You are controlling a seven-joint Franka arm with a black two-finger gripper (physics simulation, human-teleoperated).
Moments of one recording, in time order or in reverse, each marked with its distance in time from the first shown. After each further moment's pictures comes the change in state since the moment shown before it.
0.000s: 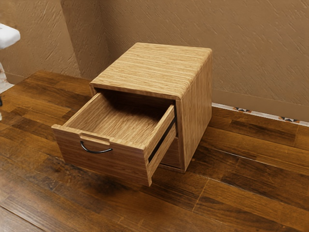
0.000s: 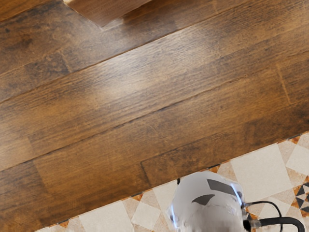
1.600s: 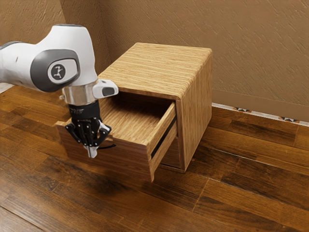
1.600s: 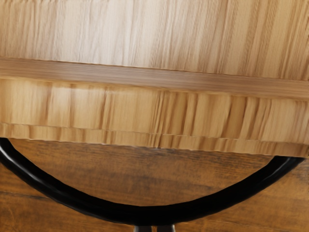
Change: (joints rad) arm 0.074 0.318 -0.282 -0.200 -0.248 0.539 -0.669
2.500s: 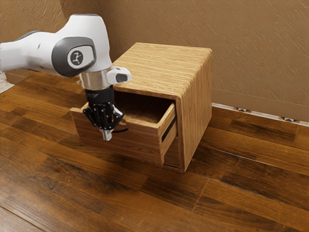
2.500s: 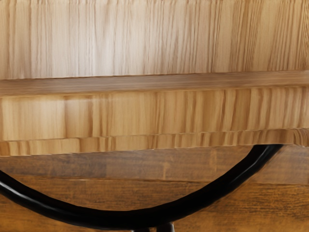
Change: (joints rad) arm 0.010 0.204 0.000 0.180 0.070 0.037 0.076
